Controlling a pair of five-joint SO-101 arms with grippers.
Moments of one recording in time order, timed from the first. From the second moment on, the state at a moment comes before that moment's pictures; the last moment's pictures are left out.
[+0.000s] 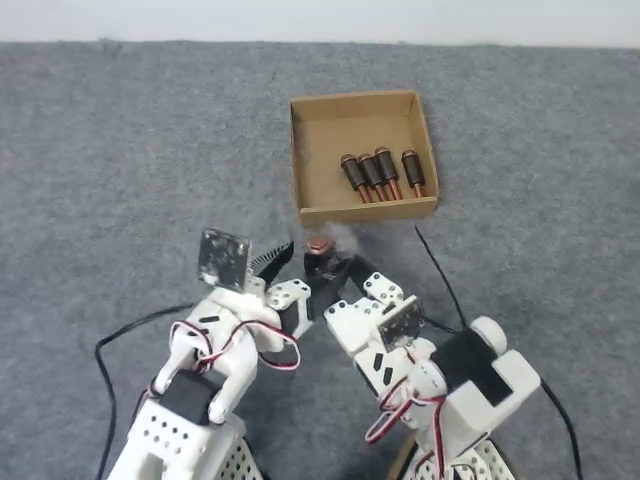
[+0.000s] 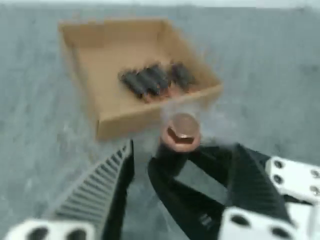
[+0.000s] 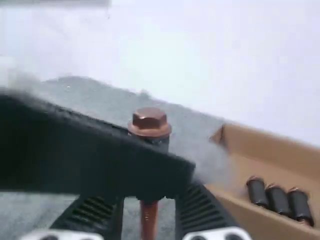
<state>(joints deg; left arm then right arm) 20.2 -88.2 91.0 36.5 18.2 -39.2 8.3 94.6 -95.2 2.2</state>
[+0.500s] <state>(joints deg) 20.0 -88.0 91.0 36.5 18.1 -39.4 8.4 94.6 -95.4 2.2</state>
